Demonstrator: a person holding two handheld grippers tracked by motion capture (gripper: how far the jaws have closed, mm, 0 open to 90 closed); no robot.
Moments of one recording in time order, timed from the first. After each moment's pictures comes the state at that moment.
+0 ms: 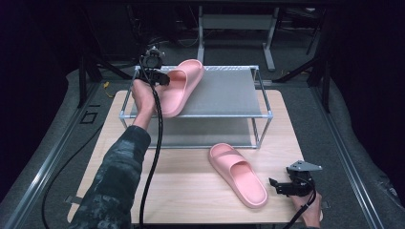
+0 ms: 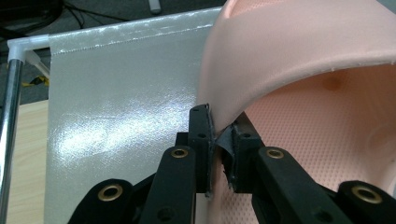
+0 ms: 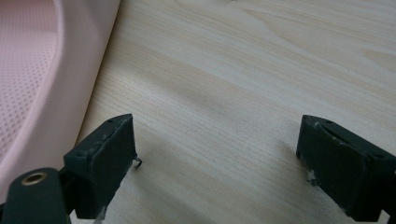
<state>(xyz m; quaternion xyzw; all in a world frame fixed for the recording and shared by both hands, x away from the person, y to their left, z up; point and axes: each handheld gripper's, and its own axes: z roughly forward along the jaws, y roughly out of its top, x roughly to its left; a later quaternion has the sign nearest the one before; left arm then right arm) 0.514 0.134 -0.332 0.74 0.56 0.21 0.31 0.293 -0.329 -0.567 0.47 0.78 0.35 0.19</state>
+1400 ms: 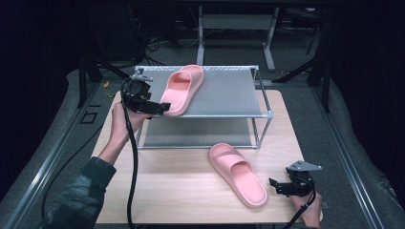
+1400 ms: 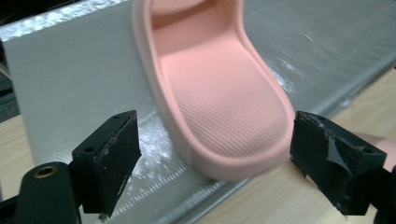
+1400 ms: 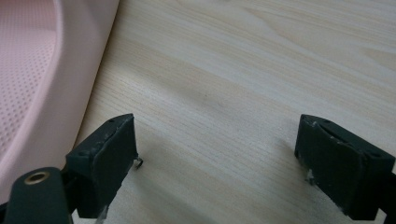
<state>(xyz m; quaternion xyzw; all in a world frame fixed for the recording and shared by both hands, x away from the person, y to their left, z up) 0.417 0.169 -0.343 0.81 0.41 0.19 0.38 0.293 -0.328 -0.567 0.47 0.79 0.35 0.19</state>
